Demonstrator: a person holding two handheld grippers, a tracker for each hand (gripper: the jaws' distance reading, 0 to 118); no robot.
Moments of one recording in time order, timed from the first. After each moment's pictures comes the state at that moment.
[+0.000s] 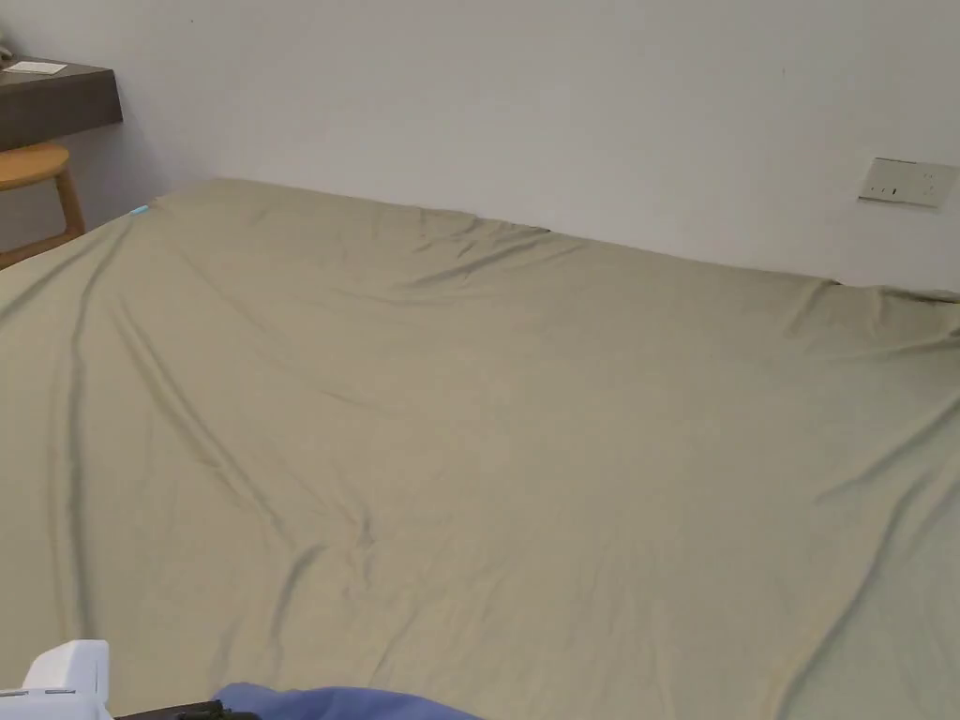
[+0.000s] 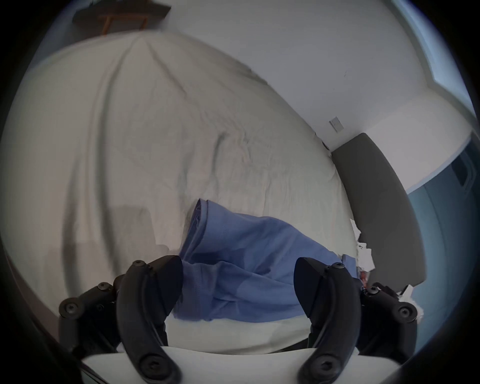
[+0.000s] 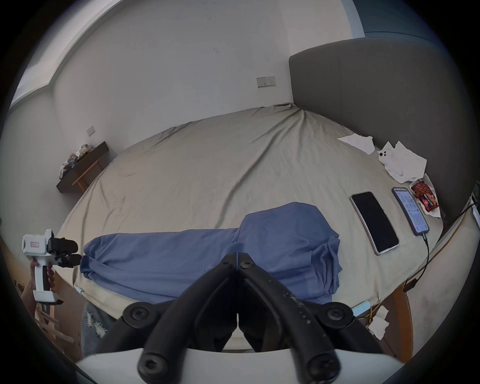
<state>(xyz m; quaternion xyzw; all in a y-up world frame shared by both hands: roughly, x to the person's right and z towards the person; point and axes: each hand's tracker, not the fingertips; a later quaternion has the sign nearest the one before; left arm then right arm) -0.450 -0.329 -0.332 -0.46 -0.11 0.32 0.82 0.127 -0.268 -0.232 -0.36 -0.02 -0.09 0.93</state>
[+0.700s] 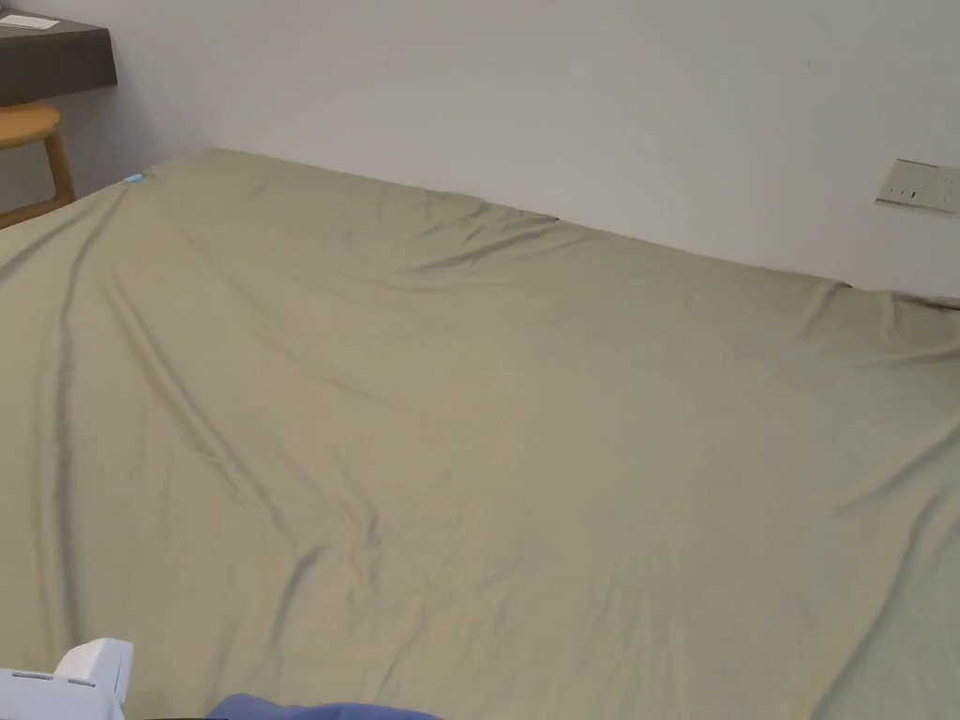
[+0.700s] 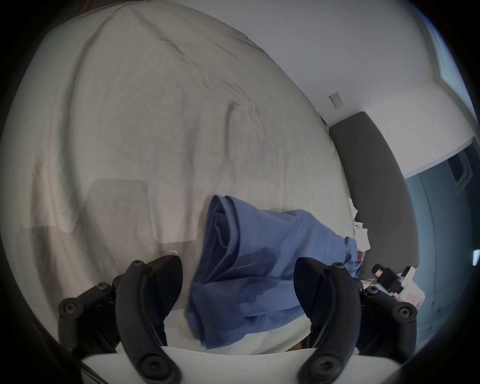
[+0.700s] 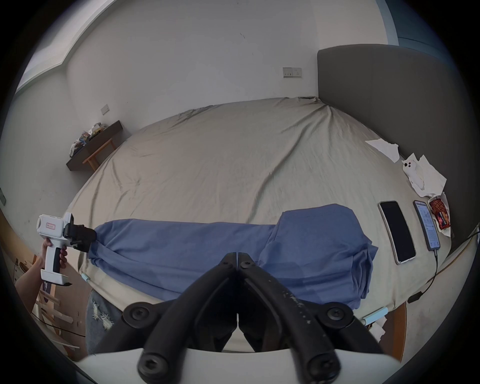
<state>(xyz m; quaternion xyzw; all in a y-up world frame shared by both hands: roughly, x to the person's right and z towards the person) -0.457 -0.353 -0.362 -0.51 -0.15 0.31 0.79 0.089 -0.266 -0.259 -0.40 0.04 -0.06 0.91</state>
